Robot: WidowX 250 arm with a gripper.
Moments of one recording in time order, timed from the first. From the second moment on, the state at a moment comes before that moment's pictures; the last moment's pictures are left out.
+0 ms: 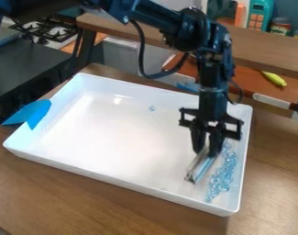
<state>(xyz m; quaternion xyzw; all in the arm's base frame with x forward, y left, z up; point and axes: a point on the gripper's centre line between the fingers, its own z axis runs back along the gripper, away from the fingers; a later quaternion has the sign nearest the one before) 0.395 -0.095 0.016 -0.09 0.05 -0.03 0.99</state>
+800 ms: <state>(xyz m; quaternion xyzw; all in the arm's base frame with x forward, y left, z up) 0.405 0.091 0.026 -0.01 -0.02 0.09 1.00</state>
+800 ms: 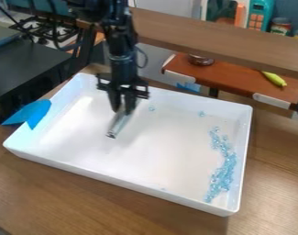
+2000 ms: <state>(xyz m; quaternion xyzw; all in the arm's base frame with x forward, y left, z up) 0.454 -0.006 0.014 -0.03 0.04 0.05 1.00</state>
